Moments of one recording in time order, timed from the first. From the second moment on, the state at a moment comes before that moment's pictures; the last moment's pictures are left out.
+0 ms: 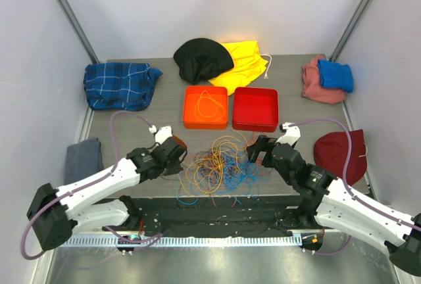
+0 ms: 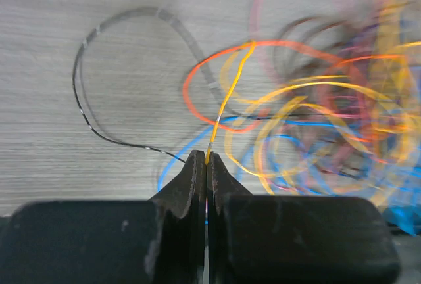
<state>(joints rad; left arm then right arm) -0.86 1.07 0.67 -0.68 -0.34 -0.96 0.86 0.67 0.47 -0.32 0.50 0.74</state>
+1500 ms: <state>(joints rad) -0.91 1.51 2.32 -0.59 -0.74 -0.12 0.93 0.88 0.53 -0.16 0.19 0.64</state>
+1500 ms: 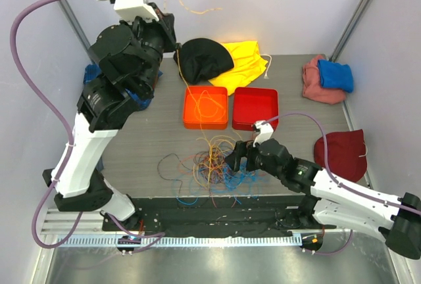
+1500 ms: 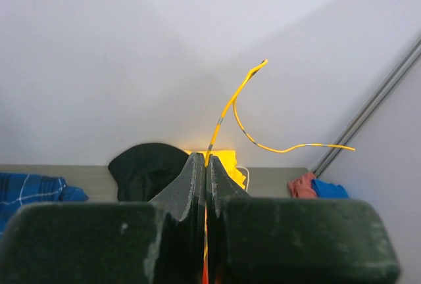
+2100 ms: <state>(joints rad) -0.91 1.54 2.34 -0.51 -0.74 -0.06 1.07 1.21 0.61 0.00 0.13 0.62</state>
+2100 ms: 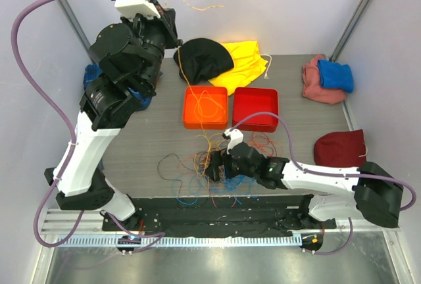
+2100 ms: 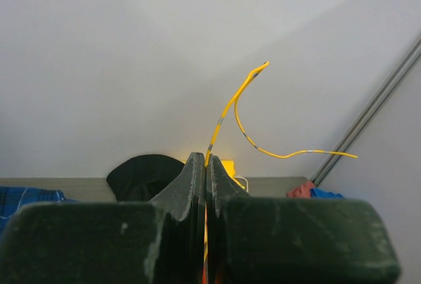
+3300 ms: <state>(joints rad) -0.91 1.52 2.21 -0.42 -0.85 0.06 1.07 0.68 0.72 -0.53 0.68 0.81</state>
